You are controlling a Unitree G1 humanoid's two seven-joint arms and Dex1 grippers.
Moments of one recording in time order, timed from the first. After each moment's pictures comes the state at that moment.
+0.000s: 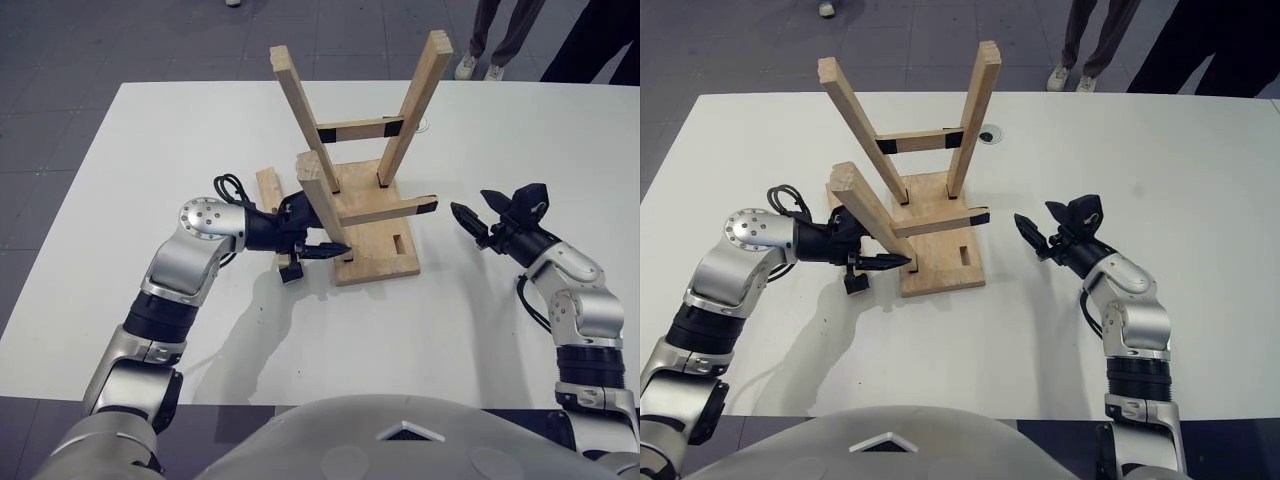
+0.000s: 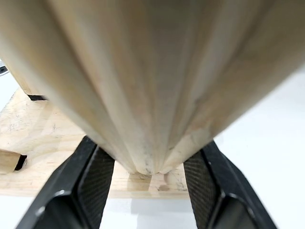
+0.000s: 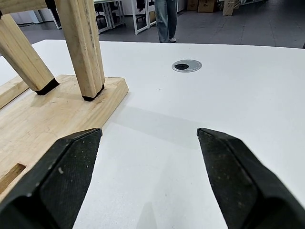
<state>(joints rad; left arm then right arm) -0.28 0.58 -0.28 -0.05 -0.25 0.36 -1.13 -0.04 -0.41 -0.13 -0.02 0.36 0.36 0.60</state>
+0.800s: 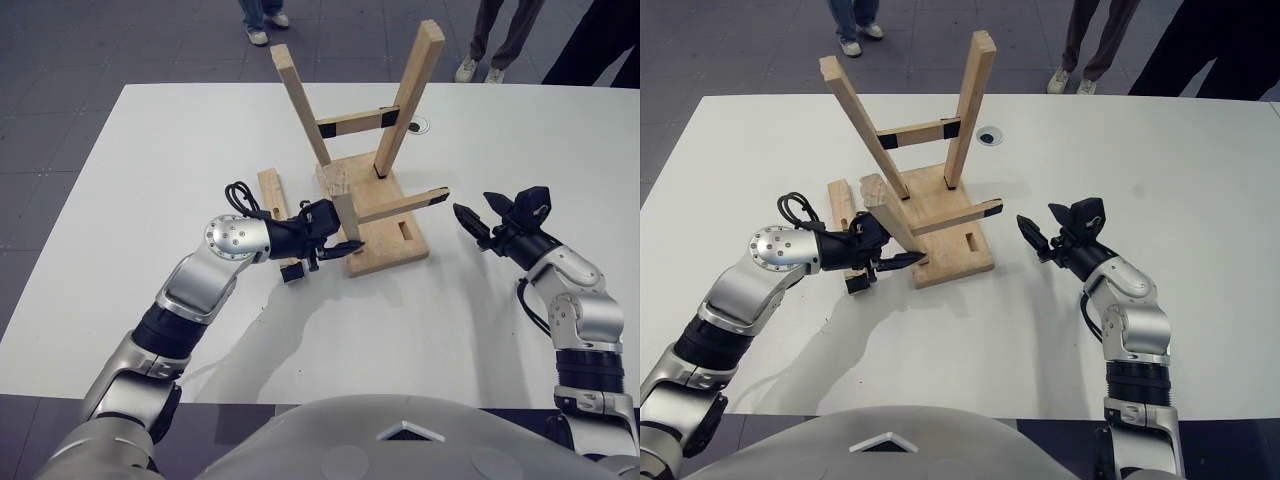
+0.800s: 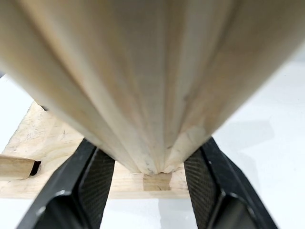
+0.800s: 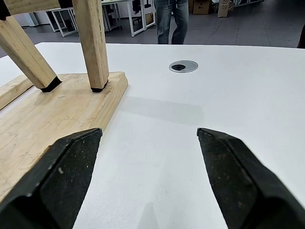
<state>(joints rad) -0.24 0.59 -0.43 -0.19 -0.21 0.37 -0.79 -0.02 -0.39 -0.13 -0.03 0.36 0.36 0.58</state>
